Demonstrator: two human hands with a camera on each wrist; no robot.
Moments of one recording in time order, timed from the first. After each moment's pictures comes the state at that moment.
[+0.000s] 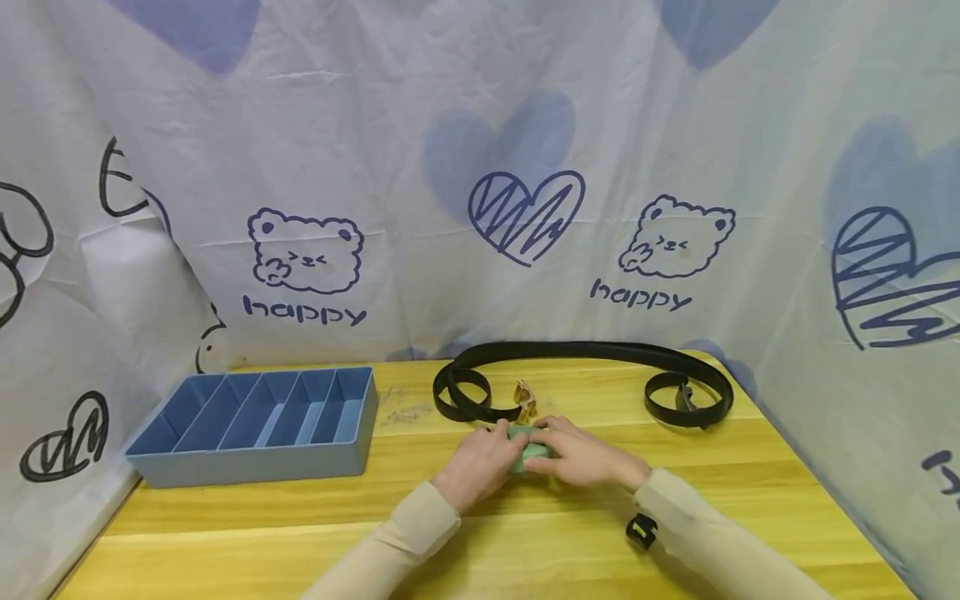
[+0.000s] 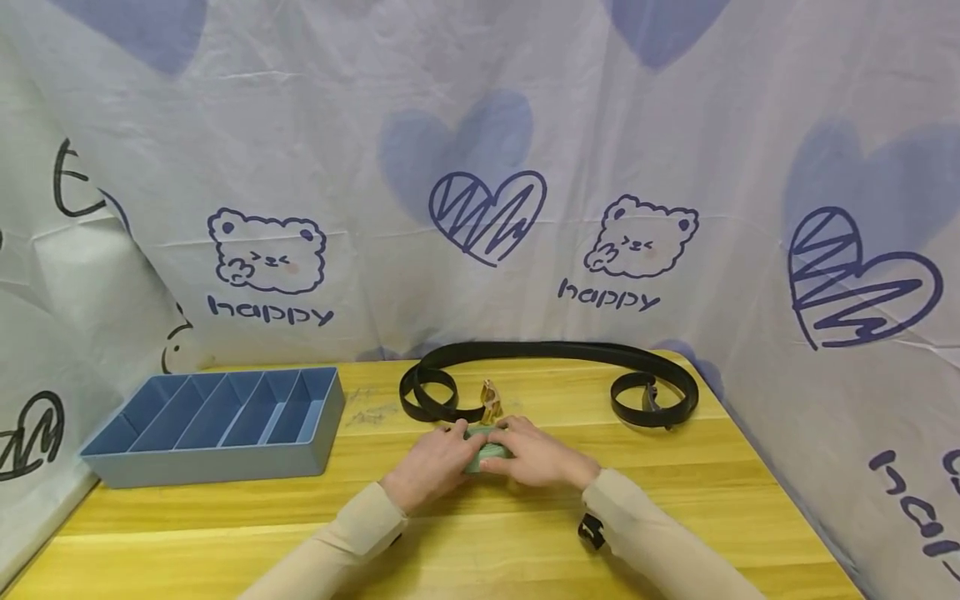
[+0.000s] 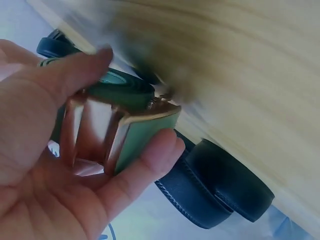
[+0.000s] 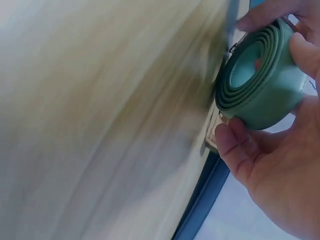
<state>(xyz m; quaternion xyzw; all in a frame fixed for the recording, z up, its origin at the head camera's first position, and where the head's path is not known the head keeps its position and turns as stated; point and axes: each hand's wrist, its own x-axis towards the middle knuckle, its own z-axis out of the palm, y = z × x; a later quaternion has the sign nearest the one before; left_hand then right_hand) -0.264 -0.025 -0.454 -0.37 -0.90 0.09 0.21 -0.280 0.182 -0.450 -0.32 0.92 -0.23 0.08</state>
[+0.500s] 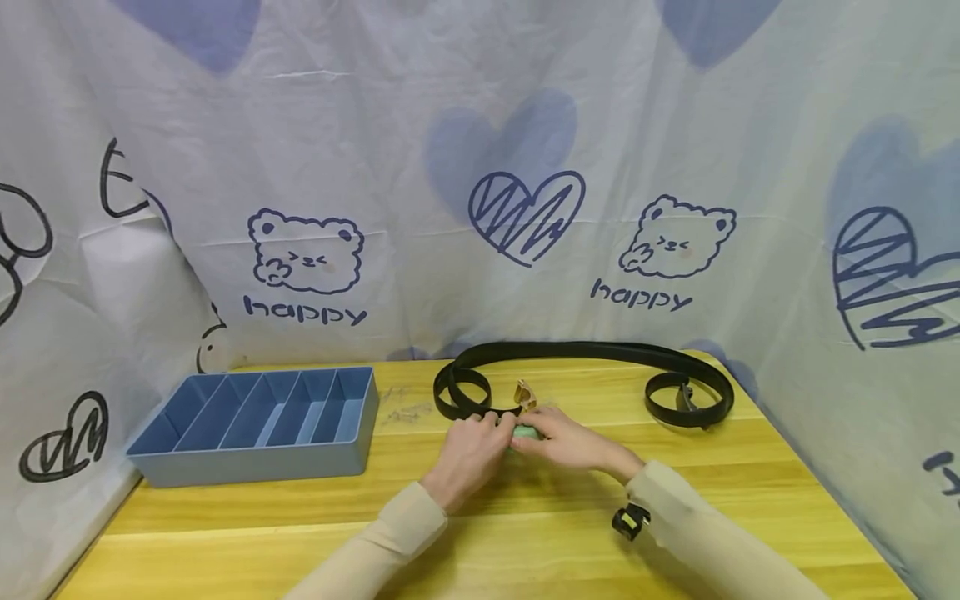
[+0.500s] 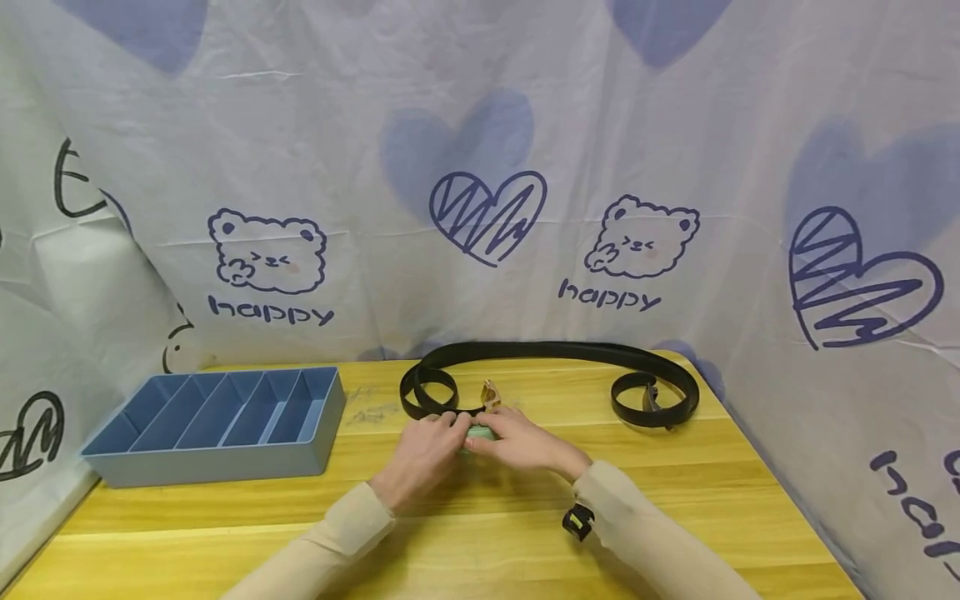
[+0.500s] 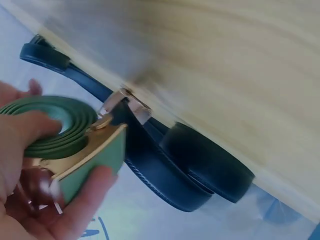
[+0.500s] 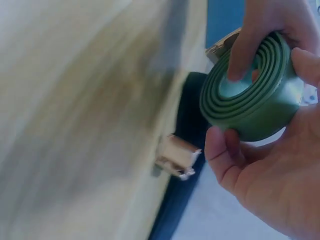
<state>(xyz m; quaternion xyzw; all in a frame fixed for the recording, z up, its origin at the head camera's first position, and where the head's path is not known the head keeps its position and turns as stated) -0.268 -0.037 -0.452 -0.31 -0.88 0.05 0.35 -0.283 0.163 -0.425 -0.31 0.90 -0.29 0.08</state>
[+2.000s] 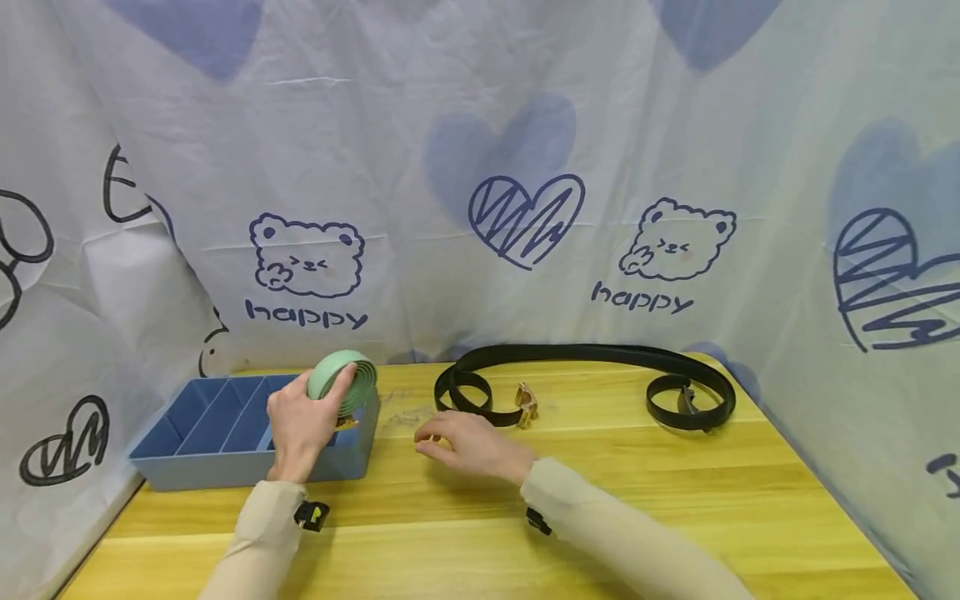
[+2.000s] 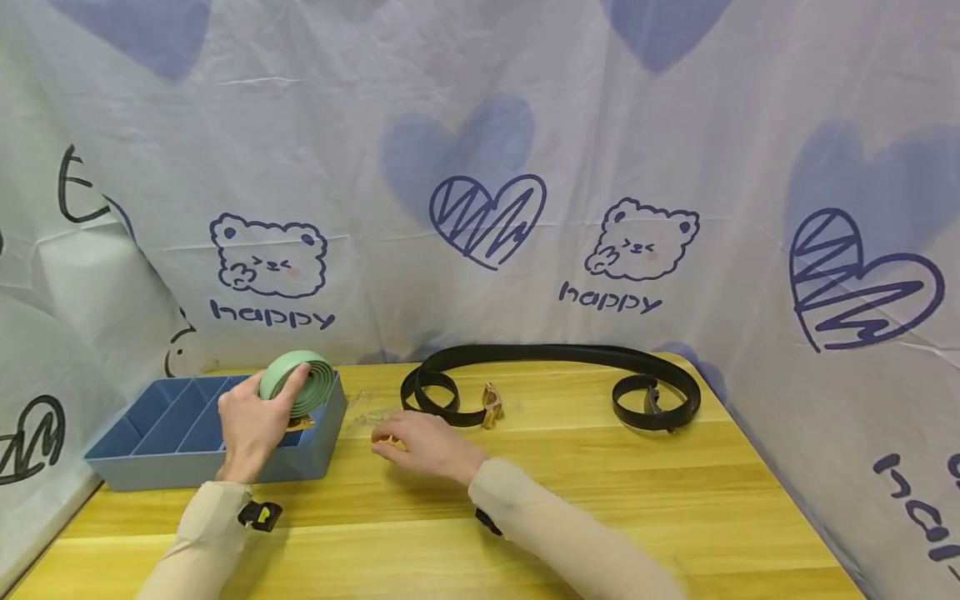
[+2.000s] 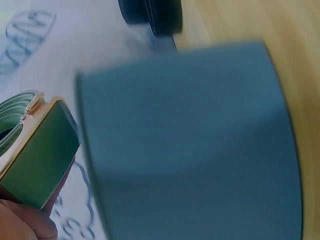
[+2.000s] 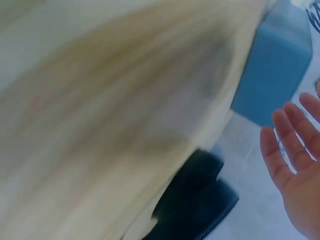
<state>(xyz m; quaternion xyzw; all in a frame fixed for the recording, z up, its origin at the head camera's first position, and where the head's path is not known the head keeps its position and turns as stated) -0.284 -0.216 -0.405 0.04 -0.86 -0.35 0.38 -0.294 0.037 -0.434 -0.44 0.87 -0.19 -0.06</state>
